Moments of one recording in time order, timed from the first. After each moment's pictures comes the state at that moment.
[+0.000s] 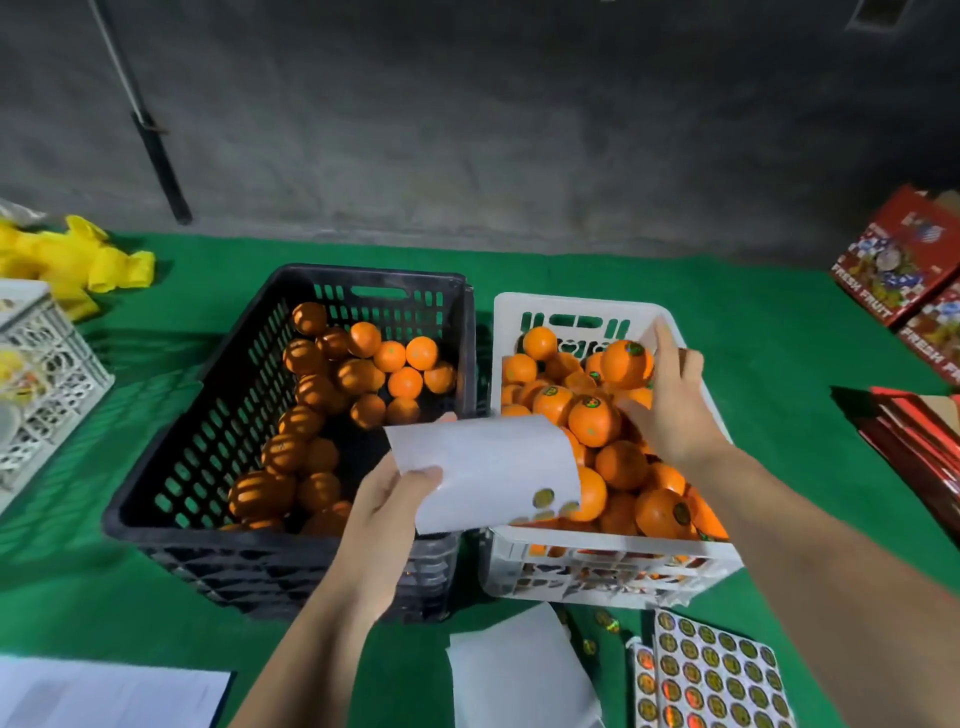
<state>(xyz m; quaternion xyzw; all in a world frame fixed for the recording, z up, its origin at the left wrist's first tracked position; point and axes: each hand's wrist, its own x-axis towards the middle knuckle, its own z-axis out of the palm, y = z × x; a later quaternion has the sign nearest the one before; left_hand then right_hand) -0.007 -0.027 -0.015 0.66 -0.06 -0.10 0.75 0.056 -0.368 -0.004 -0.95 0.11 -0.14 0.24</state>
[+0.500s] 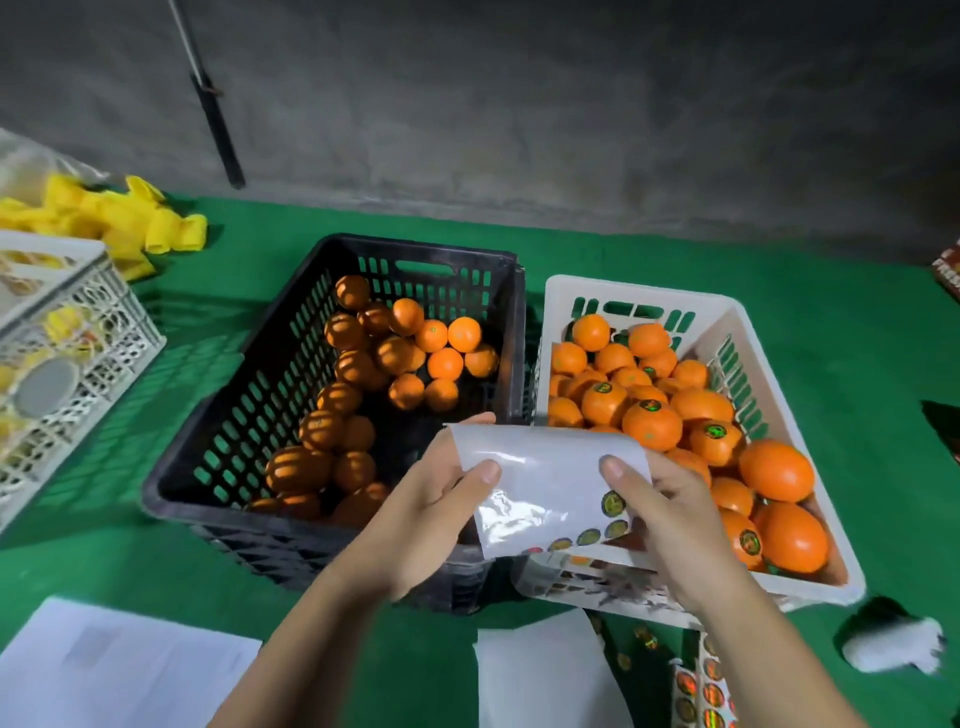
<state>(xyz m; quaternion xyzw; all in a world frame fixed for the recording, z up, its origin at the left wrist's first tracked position) 0.008 -0.013 -0.010 0.72 -0.16 -0.18 0.66 -0.015 -0.277 -0.039 -0.70 0.04 -0.01 0.72</state>
